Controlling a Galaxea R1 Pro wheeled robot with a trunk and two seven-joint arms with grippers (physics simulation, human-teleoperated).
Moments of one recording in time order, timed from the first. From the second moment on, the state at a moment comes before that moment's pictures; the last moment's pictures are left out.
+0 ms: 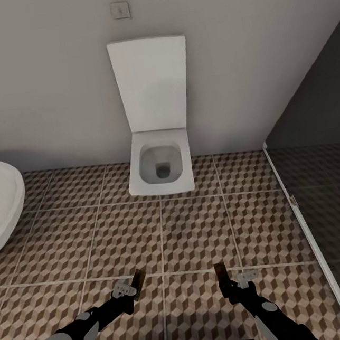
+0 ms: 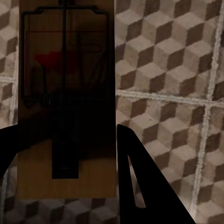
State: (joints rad) left arm -0.73 0.13 -1.52 -0.02 1.47 -0.36 -0.63; right arm -0.46 -0.02 0.21 -0.52 -0.16 -0.09 0.08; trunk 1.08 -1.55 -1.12
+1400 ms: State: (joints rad) left arm -0.73 0.10 -1.53 -0.04 1.47 -0.36 -0.28; right arm -0.46 -0.02 0.21 -0.52 -0.16 -0.09 0.08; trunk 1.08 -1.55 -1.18
